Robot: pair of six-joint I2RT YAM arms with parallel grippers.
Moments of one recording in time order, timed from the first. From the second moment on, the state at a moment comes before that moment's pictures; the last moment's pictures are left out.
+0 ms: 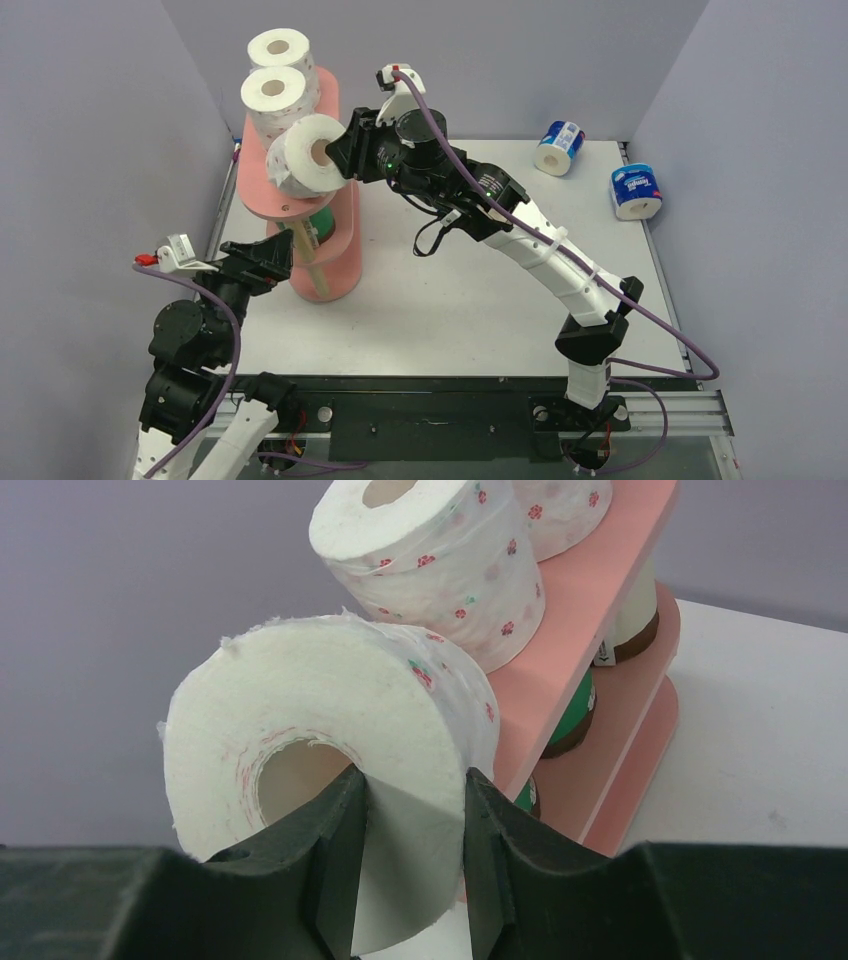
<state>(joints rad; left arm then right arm) -0.37 0.36 0.89 -0.46 -0.29 -0.71 1.02 1.86 2.34 -0.58 0.21 0.49</state>
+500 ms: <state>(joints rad) -0.37 0.43 0.90 -0.38 -0.27 -0.68 1.02 1.86 2.35 -0.57 0.21 0.50</state>
